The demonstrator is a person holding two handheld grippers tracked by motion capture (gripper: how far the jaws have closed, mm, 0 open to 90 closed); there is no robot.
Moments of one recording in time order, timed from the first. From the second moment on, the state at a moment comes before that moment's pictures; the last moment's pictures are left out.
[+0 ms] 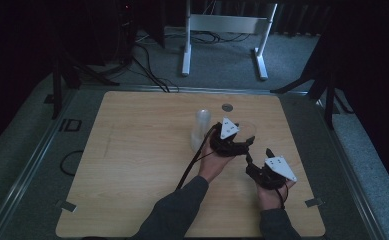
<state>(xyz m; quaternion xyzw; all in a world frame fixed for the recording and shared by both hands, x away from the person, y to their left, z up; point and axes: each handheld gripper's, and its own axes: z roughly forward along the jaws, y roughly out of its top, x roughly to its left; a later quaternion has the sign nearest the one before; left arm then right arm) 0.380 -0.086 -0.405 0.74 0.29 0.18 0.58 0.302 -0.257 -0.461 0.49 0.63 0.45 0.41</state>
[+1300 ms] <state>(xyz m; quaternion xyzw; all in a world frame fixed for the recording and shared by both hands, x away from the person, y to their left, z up) 0.372 -0.070 -0.416 0.74 0.29 0.21 0.57 0.303 -0.266 -0.463 0.50 0.61 0.45 0.41</state>
